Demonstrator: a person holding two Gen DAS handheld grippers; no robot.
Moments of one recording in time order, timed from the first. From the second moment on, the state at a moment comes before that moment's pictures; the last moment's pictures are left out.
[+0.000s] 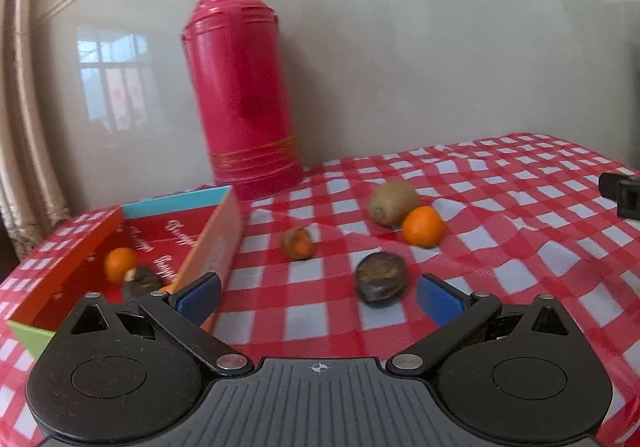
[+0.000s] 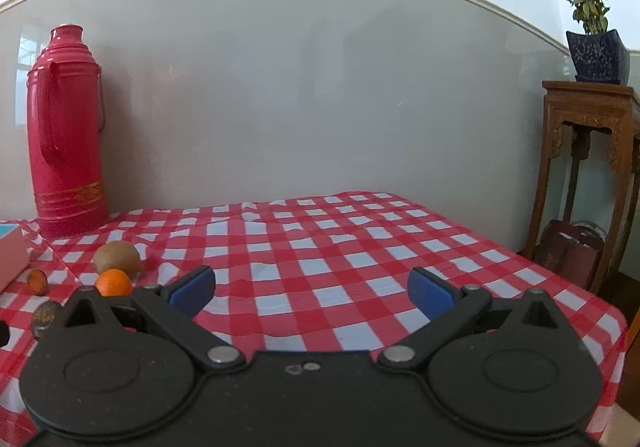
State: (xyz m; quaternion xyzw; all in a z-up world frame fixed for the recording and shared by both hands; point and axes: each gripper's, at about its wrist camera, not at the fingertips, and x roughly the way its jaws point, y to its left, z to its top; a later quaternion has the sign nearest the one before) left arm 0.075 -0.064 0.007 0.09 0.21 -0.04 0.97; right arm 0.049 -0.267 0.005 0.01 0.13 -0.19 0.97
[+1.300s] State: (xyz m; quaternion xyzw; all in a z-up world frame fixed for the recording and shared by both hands) left arm 0.147 -0.094 -0.015 0.03 0.31 -0.09 0.94; right arm 0.057 -0.273 0.001 0.03 0.15 -0.18 0.97
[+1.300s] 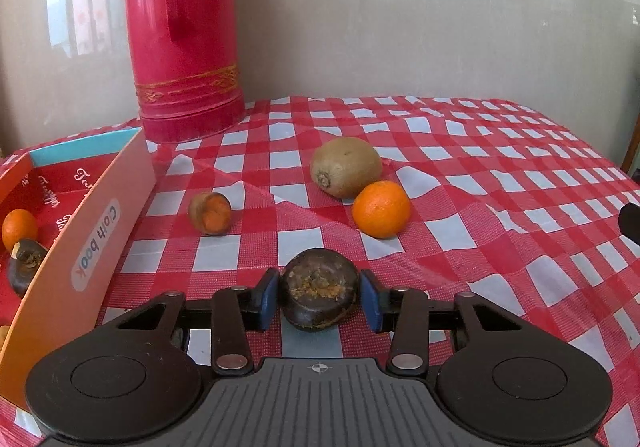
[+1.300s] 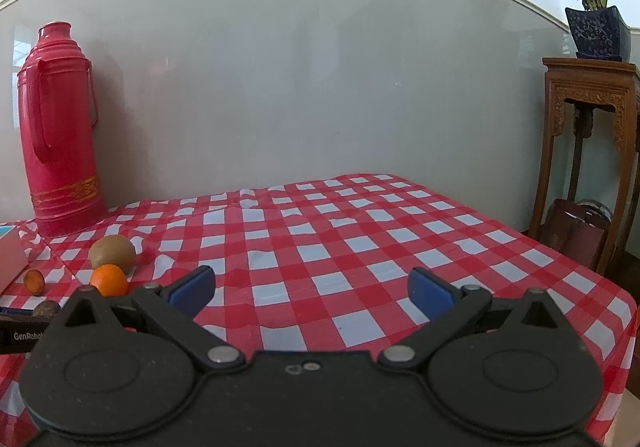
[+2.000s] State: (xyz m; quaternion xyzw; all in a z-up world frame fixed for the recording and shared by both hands) left arm 0.113 -0.082 0.013 0.08 0.23 -0.07 0.97; right arm 0.062 -0.266 0.000 0.03 0.15 -0.17 0.97
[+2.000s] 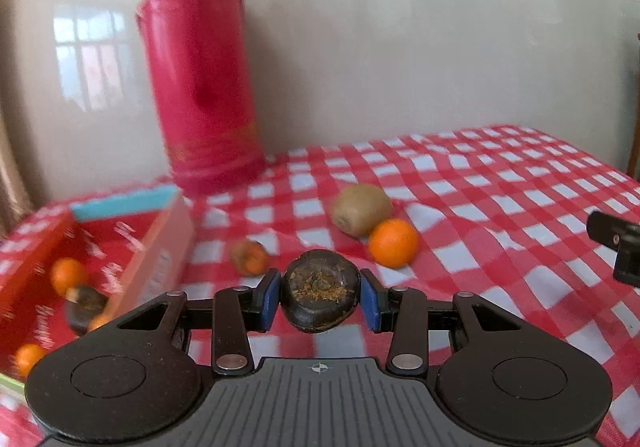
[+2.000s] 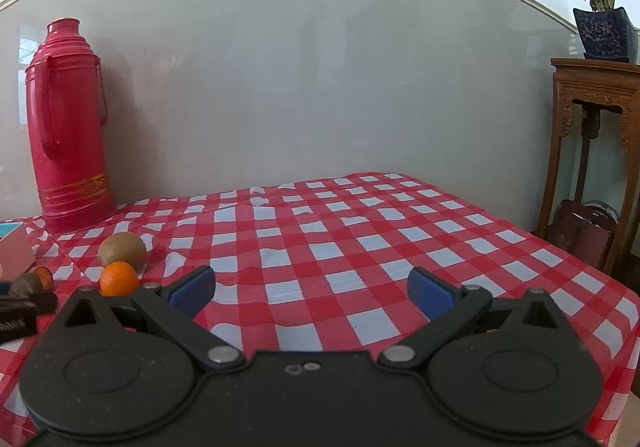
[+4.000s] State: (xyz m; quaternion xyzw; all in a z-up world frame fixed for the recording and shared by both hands) left arm 0.059 0.099 0.024 -0.01 0.24 0.17 0.95; right arm 0.092 -0.159 -0.003 -0.02 0.16 -0.04 0.99
